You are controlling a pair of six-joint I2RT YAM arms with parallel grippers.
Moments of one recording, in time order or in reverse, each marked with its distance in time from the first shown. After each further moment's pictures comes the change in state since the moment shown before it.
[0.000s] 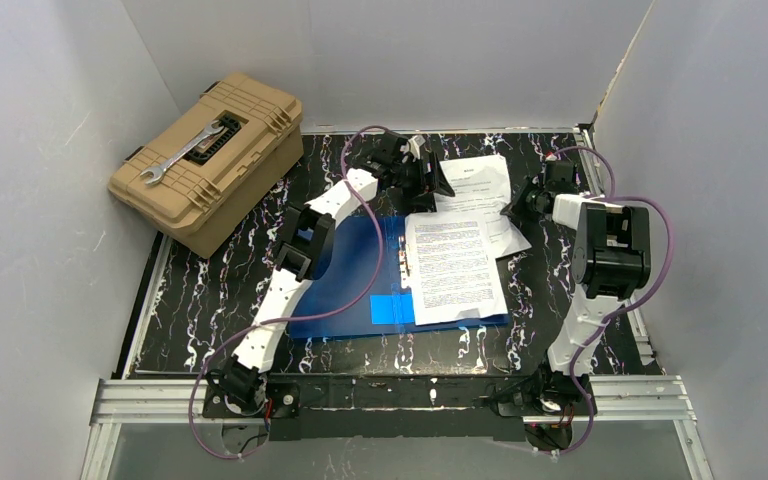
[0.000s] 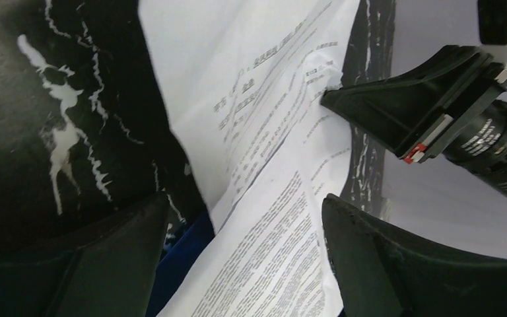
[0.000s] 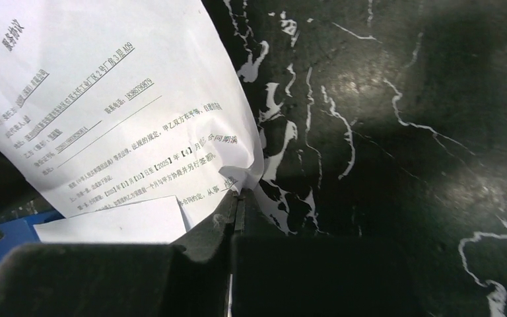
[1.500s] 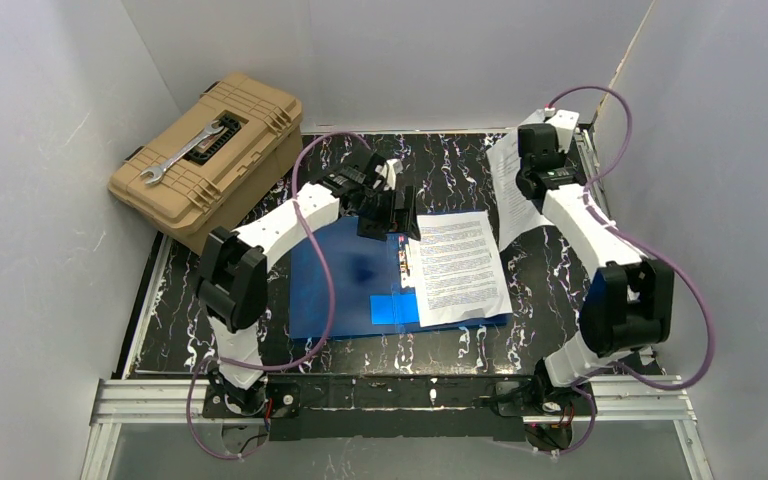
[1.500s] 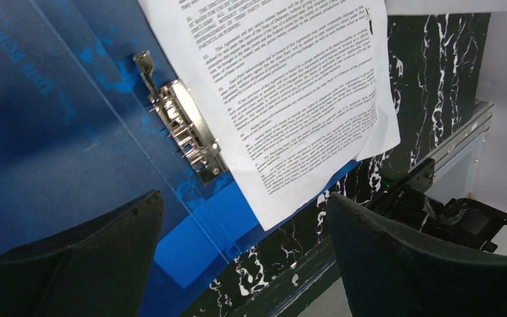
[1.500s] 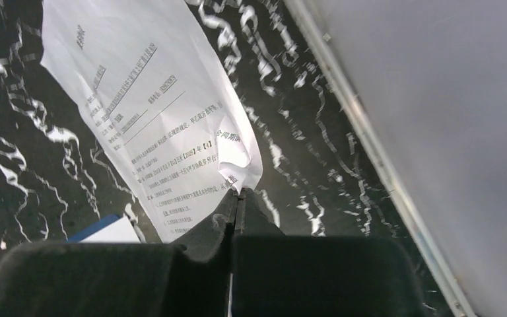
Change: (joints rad) left arm -0.084 -0.814 -0.801 -0.285 -0.243 0.244; right arm 0.274 -0.376 0.129 -0.344 0.949 -0.201
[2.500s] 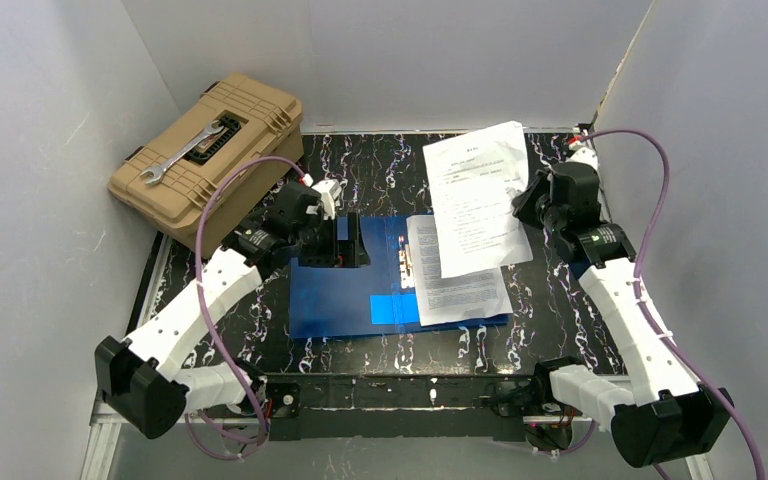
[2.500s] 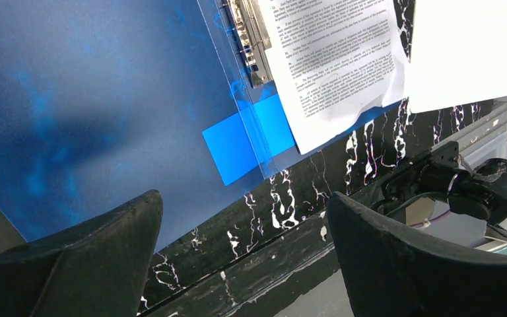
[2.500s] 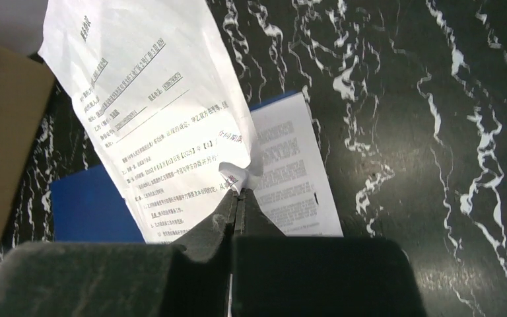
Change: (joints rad) left arm 0.043 -0.663 -0.440 -0.075 -0.178 -0.004; right arm 0.036 -0.543 -0.194 -0.155 -0.496 0.275
